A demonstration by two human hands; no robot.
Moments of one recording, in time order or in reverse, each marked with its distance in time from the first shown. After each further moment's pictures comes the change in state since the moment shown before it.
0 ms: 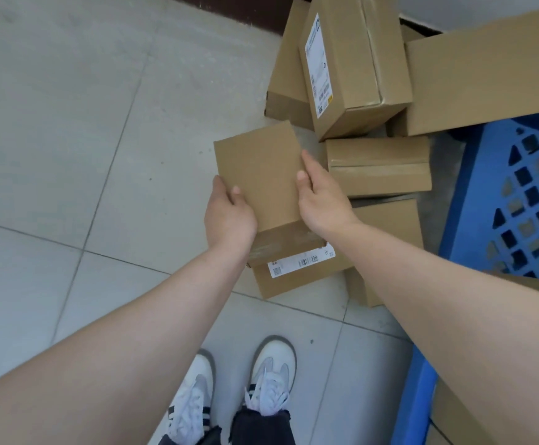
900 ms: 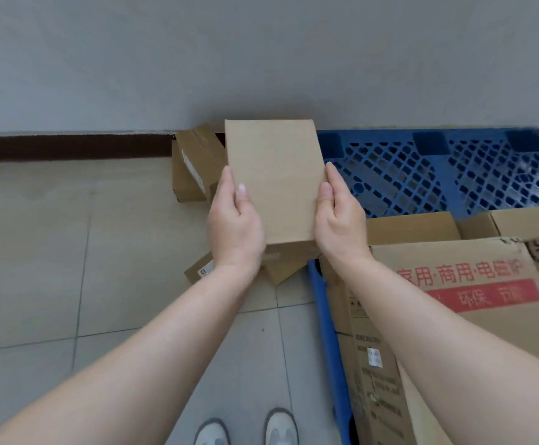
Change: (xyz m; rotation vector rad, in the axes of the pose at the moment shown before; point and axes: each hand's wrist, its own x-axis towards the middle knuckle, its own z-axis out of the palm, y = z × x) left_hand -0.312 0.172 -0.062 -0.167 -0.267 0.531; right_hand -0.300 -0.087 -0.184 0.238 0.752 -0.019
